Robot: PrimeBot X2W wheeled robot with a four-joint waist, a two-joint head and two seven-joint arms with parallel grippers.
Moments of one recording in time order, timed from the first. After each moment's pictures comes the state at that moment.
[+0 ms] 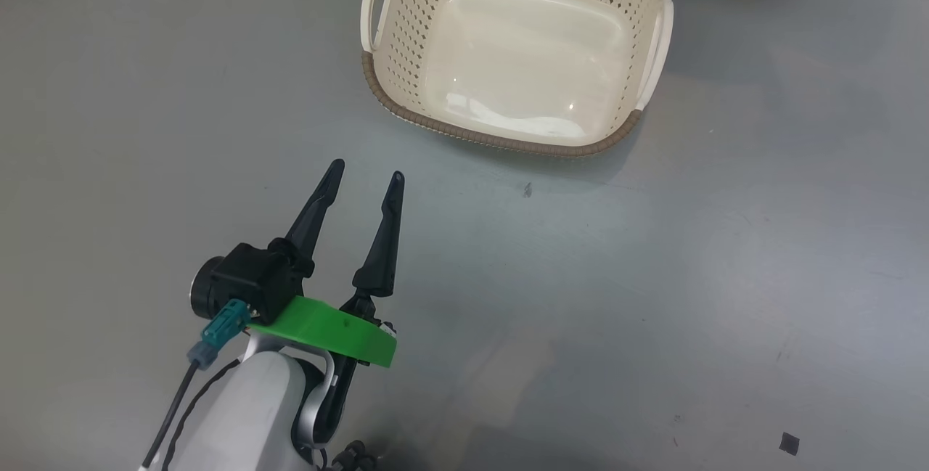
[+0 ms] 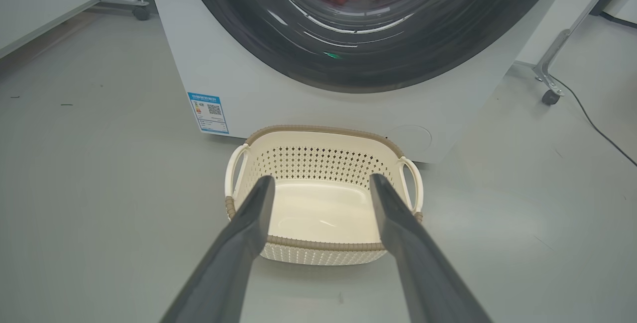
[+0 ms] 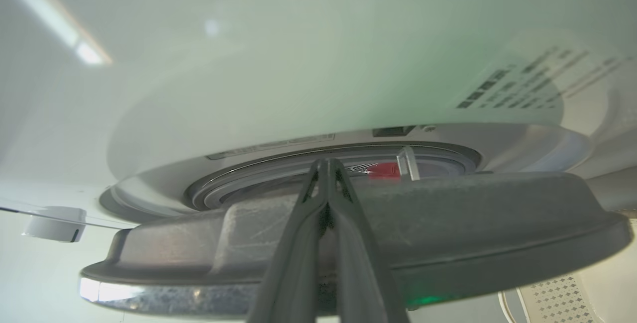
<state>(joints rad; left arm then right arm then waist) -0.32 0.03 -0.43 0.16 -0.49 -0.01 -0.25 -1.36 -0.19 -0.16 0.64 1.33 -0.13 0.53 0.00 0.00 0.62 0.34</state>
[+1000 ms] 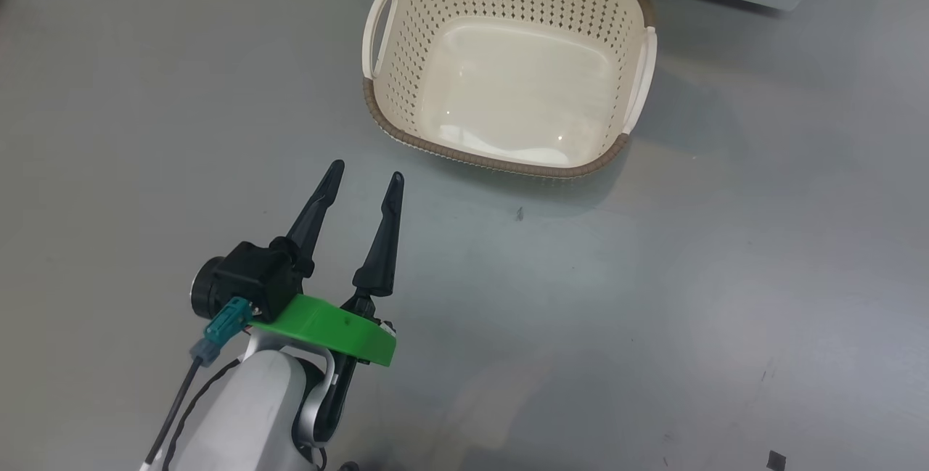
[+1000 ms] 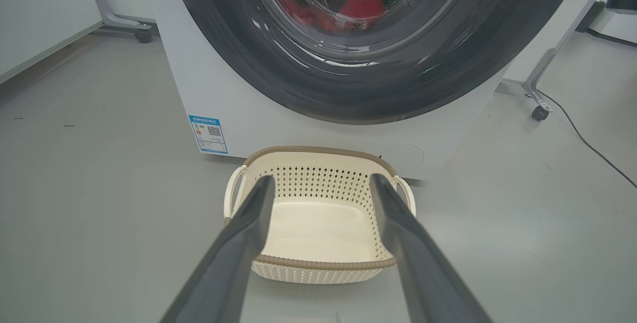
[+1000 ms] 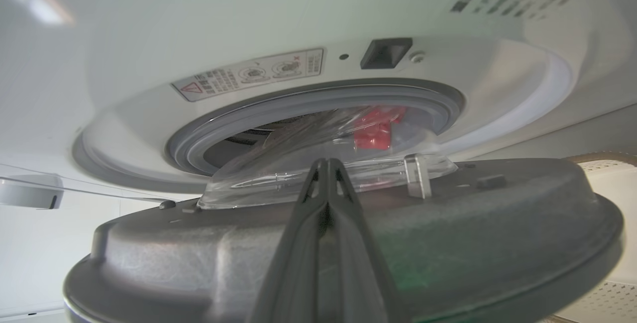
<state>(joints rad) -0.33 0.03 -0.43 0.18 -0.49 -0.01 -0.25 -1.34 -0.20 -0.14 0.76 1.33 -0.13 0.64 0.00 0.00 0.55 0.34</state>
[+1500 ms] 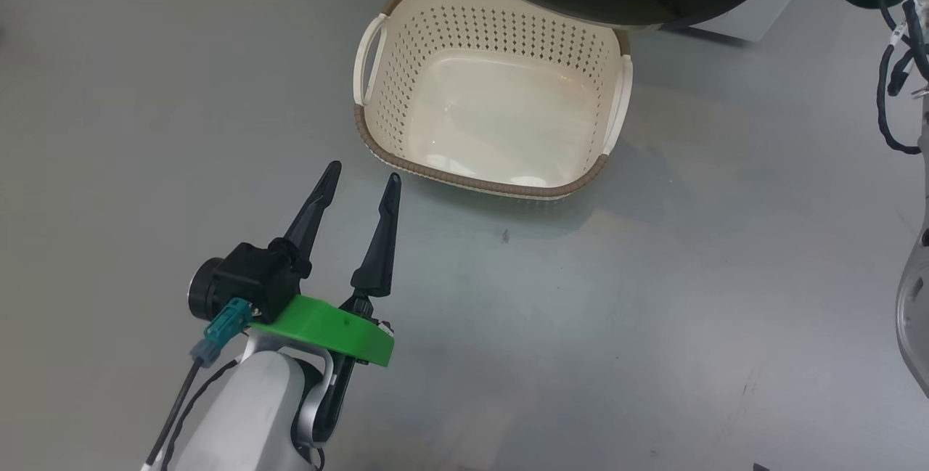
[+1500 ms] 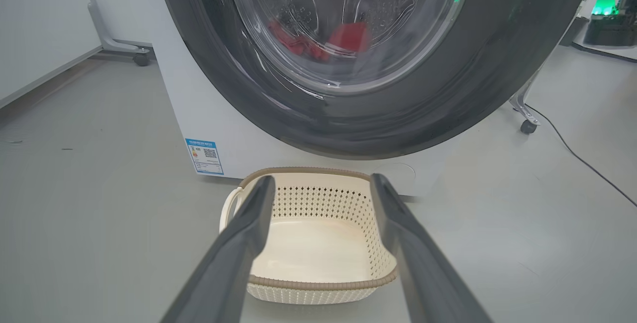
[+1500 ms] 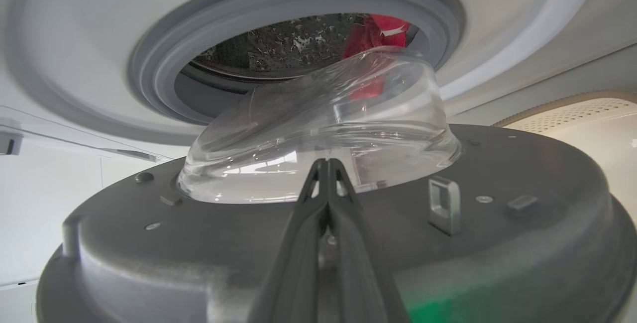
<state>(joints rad) -0.33 0.03 -0.42 0.18 -0.47 -0.01 -0.25 -1.26 -0.14 -0.09 0.78 1.34 -0.13 0.70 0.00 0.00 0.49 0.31</state>
